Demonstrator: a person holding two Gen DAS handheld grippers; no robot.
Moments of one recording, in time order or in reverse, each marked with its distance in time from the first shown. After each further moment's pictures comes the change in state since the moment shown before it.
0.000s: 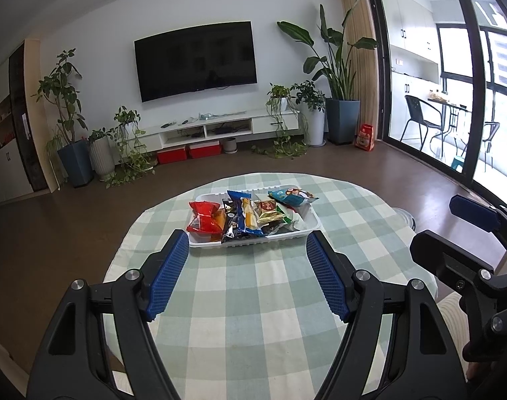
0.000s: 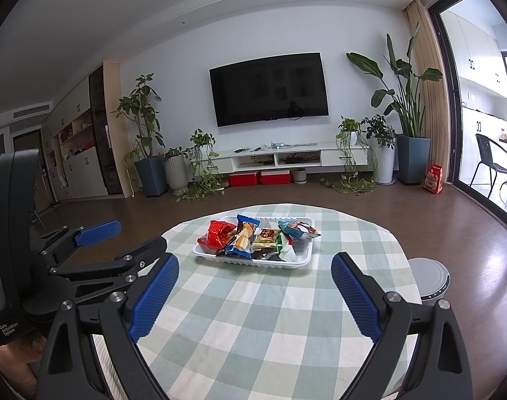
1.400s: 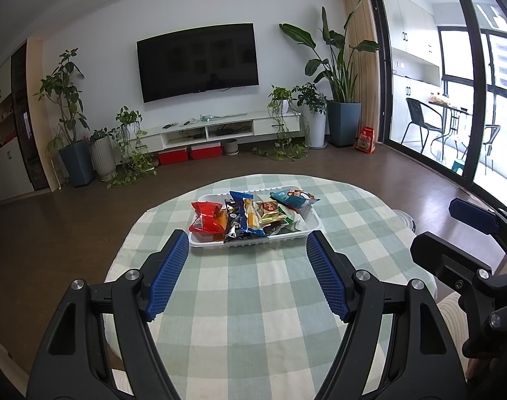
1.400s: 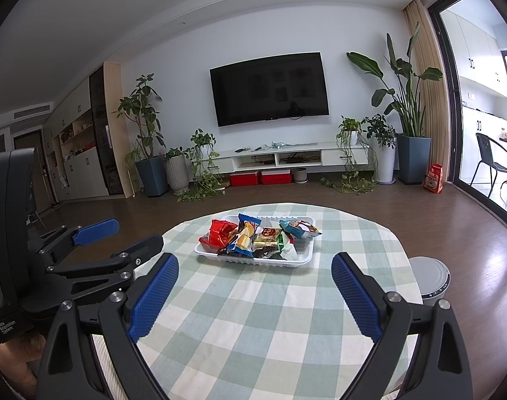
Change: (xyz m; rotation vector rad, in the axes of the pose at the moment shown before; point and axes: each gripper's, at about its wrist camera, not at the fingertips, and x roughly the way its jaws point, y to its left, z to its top) left arm -0.001 0.001 -0.006 0.001 -0.007 0.003; right arm 0.003 -0.001 -0.005 0.001 -0.003 0.001
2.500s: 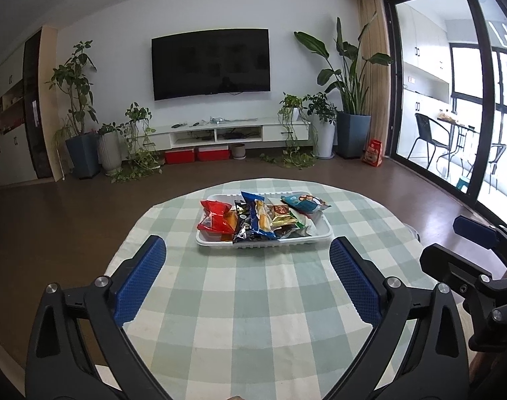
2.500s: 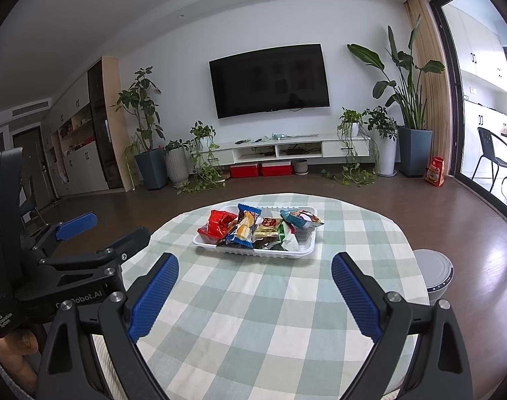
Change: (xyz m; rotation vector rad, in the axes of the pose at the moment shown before) left arm -0.012 0.022 -0.003 -0.081 -0.043 0.003; right arm -0.005 0.003 -0.008 0.003 0.019 0.003
